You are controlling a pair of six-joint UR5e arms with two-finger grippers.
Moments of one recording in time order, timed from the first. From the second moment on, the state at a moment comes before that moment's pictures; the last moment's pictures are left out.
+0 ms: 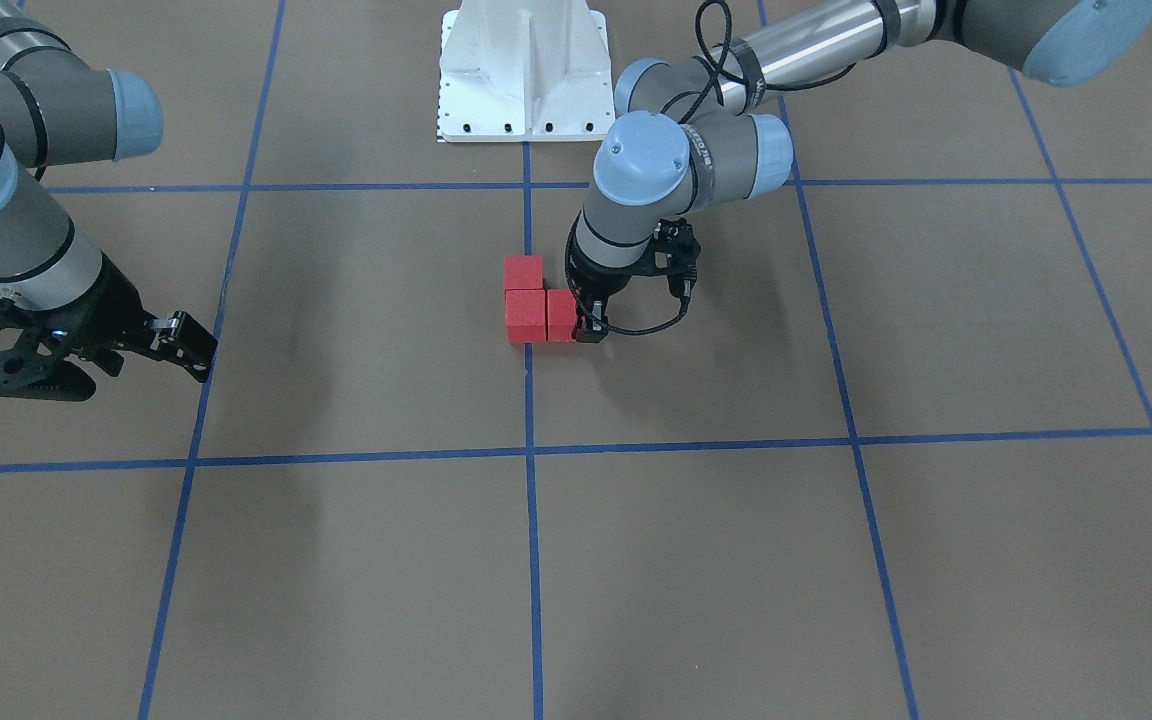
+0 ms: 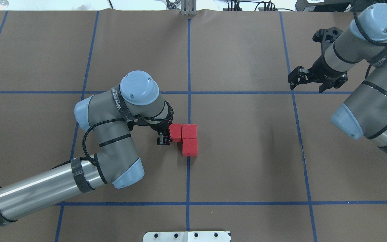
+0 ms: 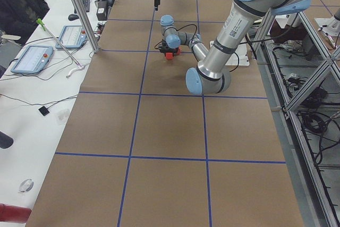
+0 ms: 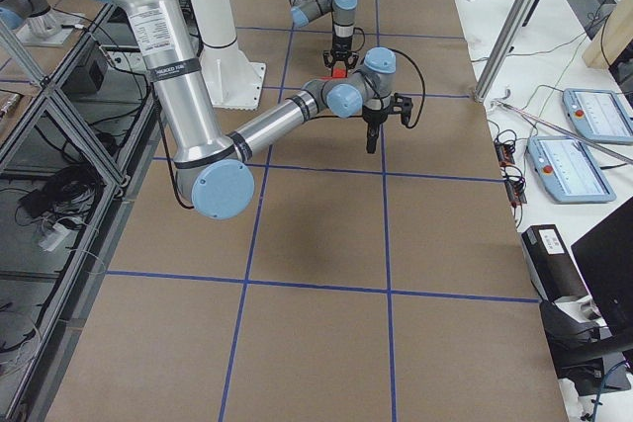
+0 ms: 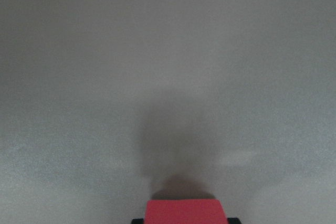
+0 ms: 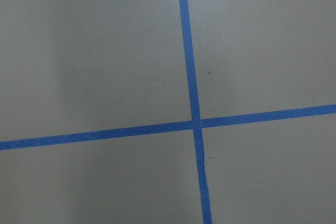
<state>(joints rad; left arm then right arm) -0.53 -2.30 -1.46 -1.81 -1.99 -2.78 0.94 -1.24 1.76 -1.50 2.13 0.96</state>
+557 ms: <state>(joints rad) -0.52 -2.32 -1.45 -1.81 -1.99 -2.82 0.94 -1.24 1.76 -1.50 2.13 0.96</state>
